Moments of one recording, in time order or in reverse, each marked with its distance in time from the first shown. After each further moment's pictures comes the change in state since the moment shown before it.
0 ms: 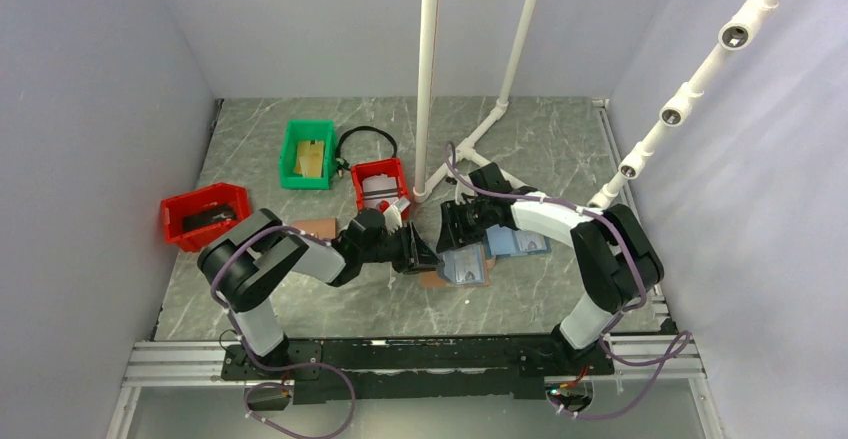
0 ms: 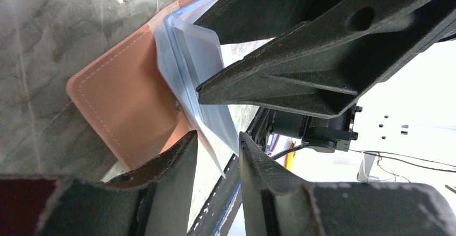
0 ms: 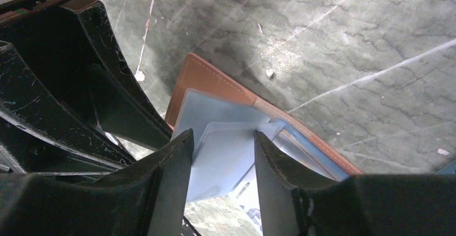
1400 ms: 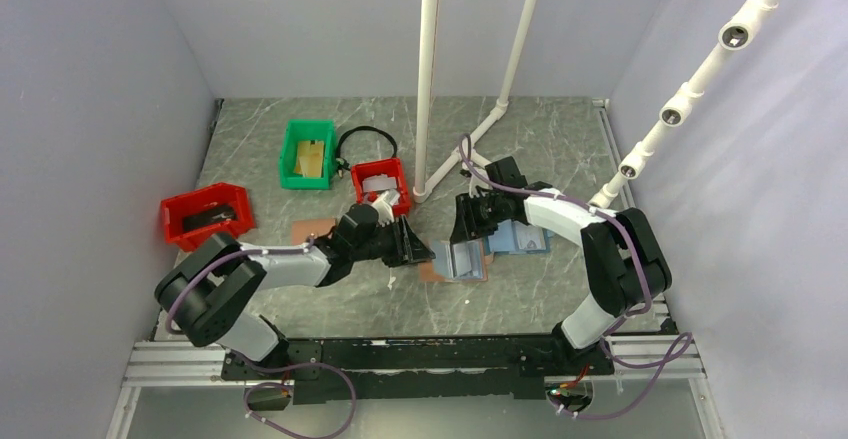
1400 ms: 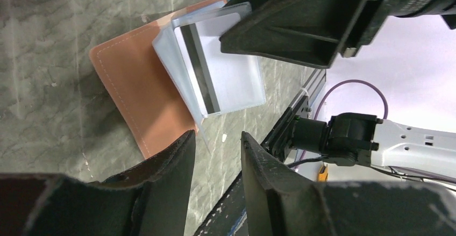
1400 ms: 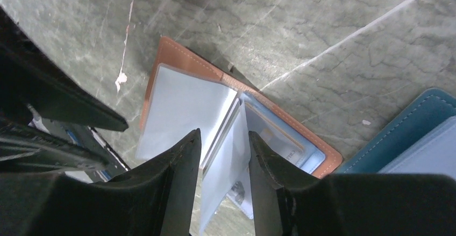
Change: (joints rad) left arm -0.003 -0.263 0.000 -0.299 -0.169 0.131; right arm -0.094 -0.042 0.000 -0.038 0.008 -0.064
